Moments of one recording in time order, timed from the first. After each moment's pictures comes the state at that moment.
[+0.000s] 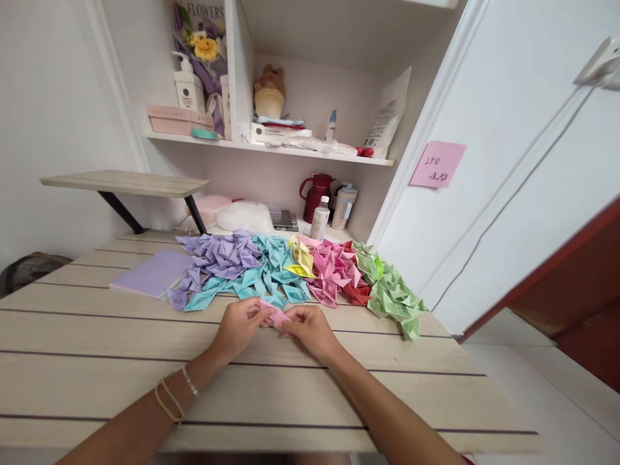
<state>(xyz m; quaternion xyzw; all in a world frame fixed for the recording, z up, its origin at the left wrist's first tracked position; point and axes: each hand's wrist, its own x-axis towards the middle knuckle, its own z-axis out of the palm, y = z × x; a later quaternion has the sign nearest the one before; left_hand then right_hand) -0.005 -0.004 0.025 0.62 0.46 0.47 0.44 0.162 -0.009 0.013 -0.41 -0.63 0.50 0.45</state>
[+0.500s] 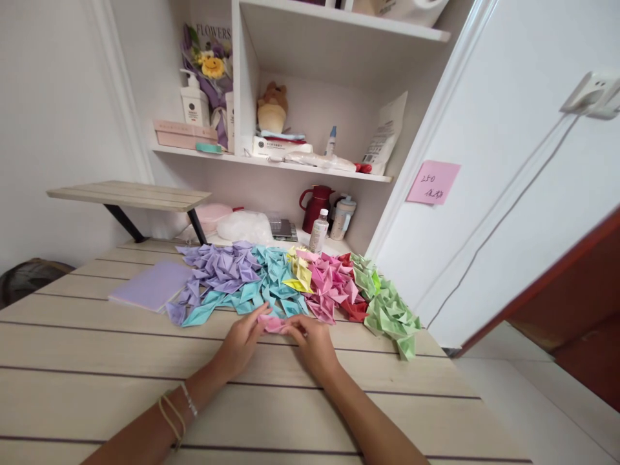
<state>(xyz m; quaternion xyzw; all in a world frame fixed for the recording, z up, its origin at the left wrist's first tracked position) -0.010 0.001 0.019 0.66 0.45 0.46 0.40 0.170 -0.003 0.015 -0.44 -0.72 0.25 0.47</state>
